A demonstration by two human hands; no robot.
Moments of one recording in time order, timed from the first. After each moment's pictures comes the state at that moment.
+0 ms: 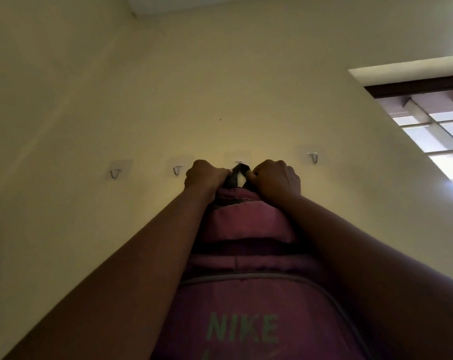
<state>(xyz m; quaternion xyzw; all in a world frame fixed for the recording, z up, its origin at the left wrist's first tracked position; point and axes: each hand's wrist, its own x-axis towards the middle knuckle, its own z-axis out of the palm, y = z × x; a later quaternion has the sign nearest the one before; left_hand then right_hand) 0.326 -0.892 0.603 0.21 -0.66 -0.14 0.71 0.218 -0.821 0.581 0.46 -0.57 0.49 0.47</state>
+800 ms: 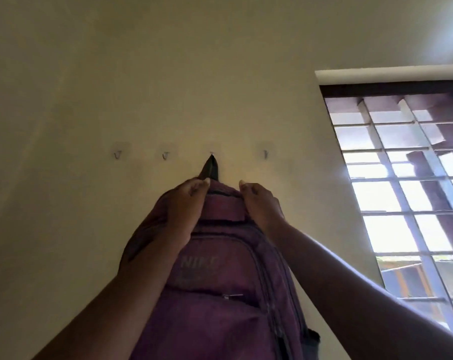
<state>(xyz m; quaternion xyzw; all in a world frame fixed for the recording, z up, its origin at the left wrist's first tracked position) 0.364 -0.773 0.457 0.10 -0.68 -0.23 0.68 0.250 -0.698 0.461 0.53 -0.55 0.62 0.19</state>
